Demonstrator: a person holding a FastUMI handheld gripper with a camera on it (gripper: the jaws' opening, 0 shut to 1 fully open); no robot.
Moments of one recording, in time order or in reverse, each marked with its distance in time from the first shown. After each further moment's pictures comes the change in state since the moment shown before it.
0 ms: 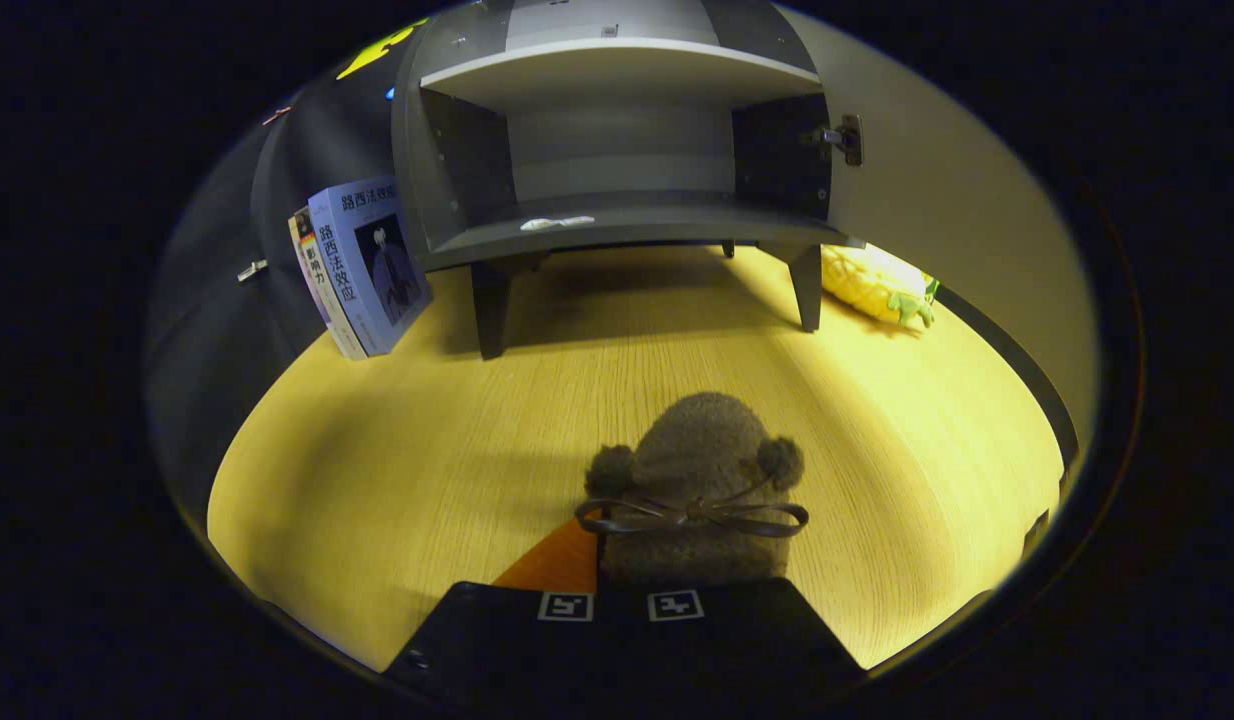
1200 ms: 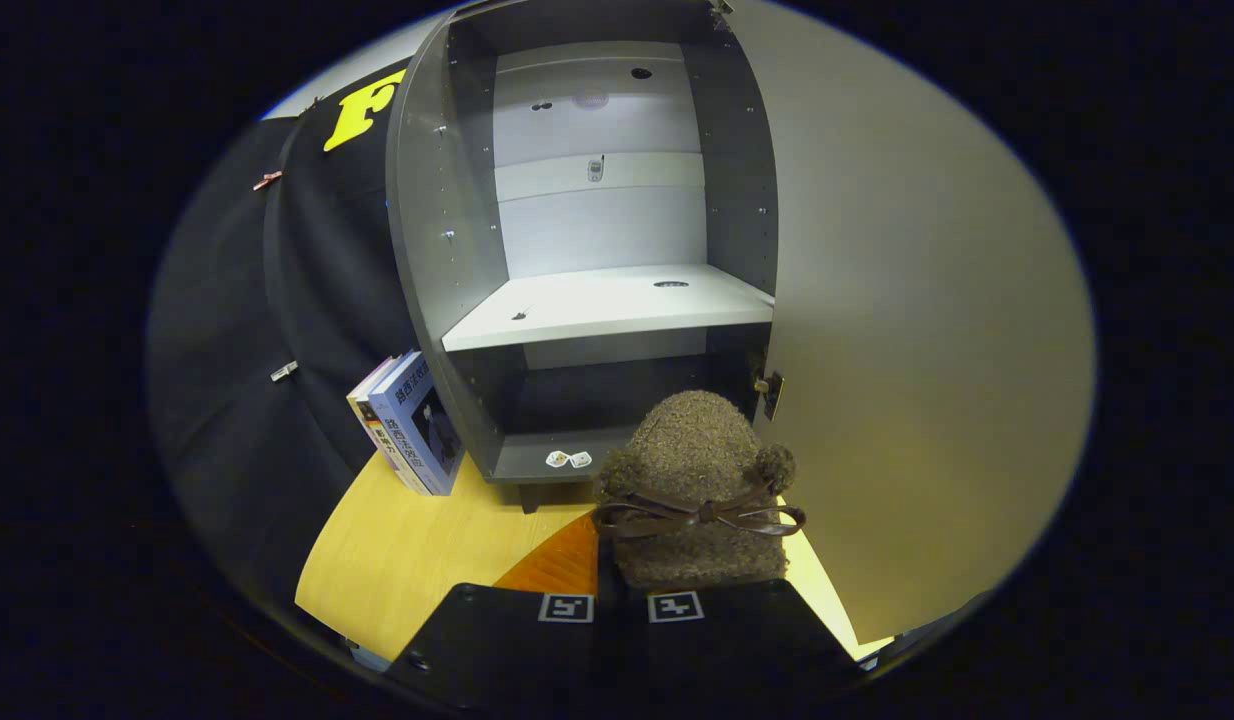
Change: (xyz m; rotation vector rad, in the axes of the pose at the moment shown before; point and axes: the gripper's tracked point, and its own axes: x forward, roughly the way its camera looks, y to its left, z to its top) arm -0.166 -0.006 0.223 0.029 -0.189 0.017
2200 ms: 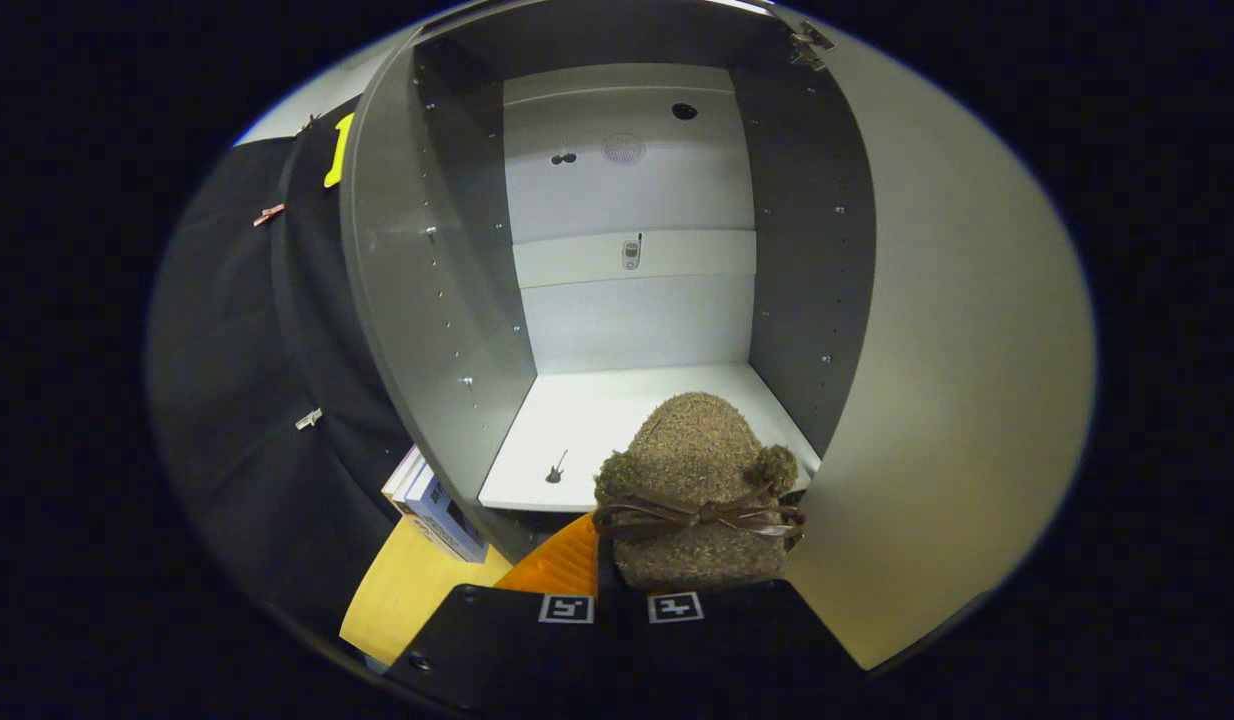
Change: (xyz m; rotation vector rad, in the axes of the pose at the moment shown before) arm 0.036 0.039 0.175 -0.022 -0.025 0.077
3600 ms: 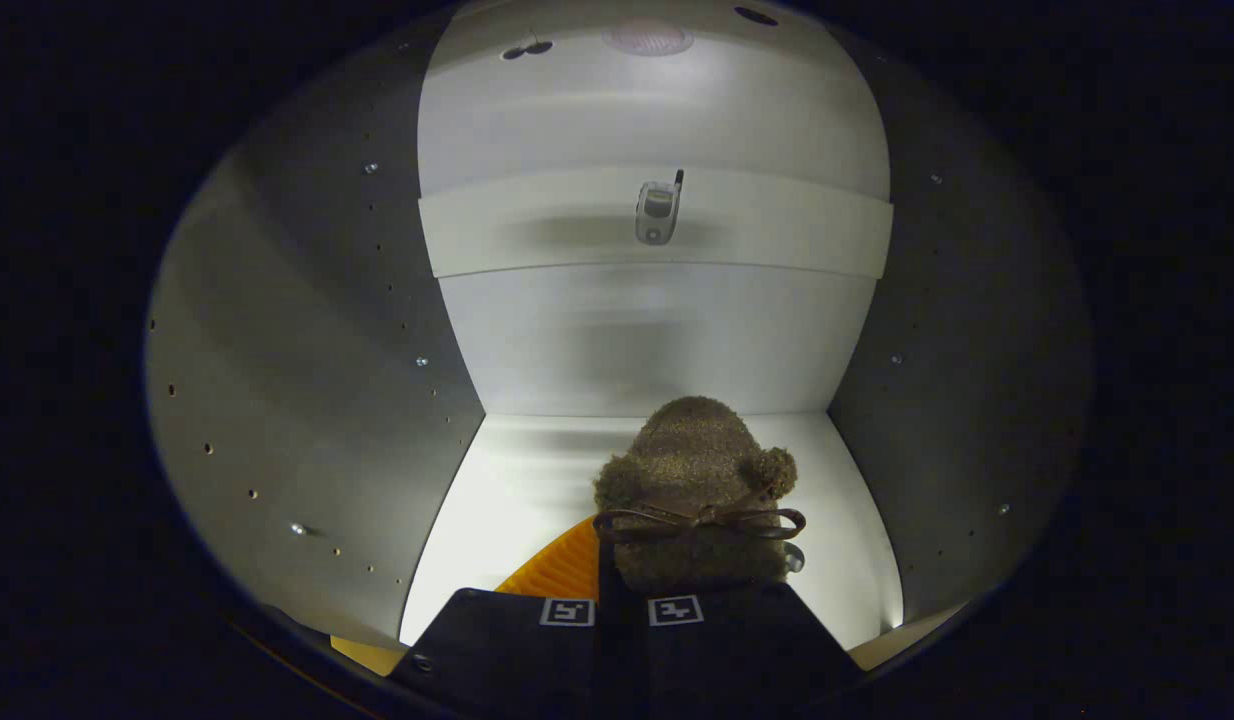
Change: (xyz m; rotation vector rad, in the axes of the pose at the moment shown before) arm 0.230 0.003 0.041 -0.062 0.163 -0.006
